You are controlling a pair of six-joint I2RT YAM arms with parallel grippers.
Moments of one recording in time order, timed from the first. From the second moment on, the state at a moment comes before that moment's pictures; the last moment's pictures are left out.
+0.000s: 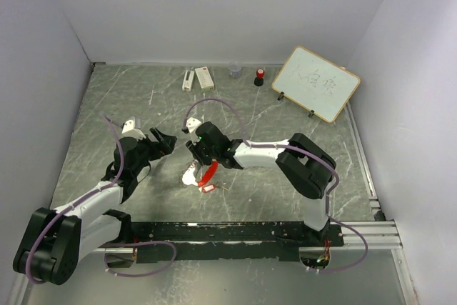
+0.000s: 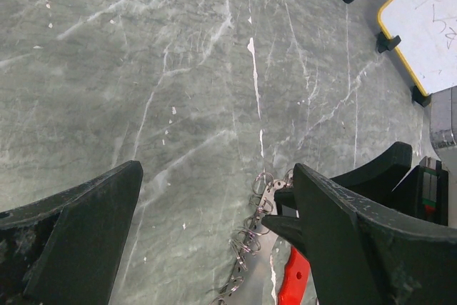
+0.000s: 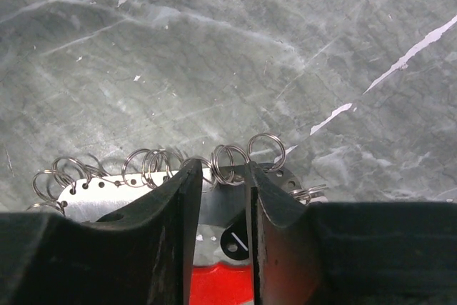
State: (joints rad) left arm -0.27 1.03 0.23 0.50 0.03 -0.63; right arm 0.94 1.90 1.09 0.13 0.01 0.03
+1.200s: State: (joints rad) left arm -0.27 1.15 0.23 0.67 0.23 -0.61; right arm 0.94 1.61 0.85 0.37 0.10 0.00
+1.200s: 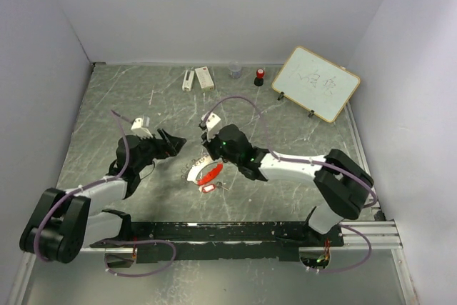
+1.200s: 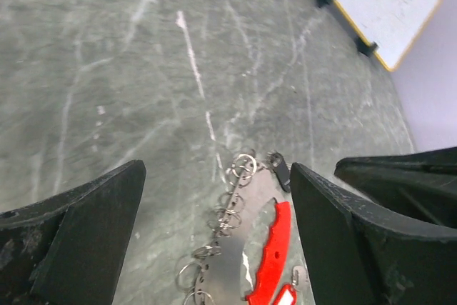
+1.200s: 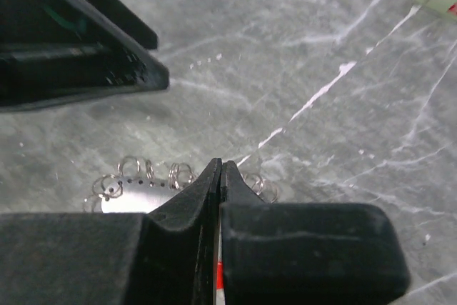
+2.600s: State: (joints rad) left arm -0.26 1.00 0.22 0.56 0.12 -0.64; right arm 0.96 1.85 1.02 0.15 -0.08 0.04
